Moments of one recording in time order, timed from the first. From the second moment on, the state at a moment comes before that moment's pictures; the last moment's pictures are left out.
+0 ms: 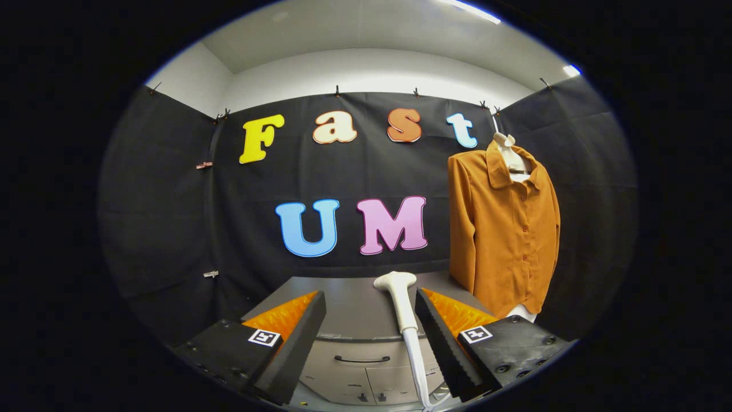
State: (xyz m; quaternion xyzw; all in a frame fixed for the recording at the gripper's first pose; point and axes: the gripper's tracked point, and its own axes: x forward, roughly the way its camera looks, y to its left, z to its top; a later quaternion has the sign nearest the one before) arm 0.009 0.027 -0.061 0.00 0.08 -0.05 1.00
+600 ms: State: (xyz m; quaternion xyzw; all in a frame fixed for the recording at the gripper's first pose) arm 0.136 -0.049 -0.158 0.02 0.22 -0.05 0.97
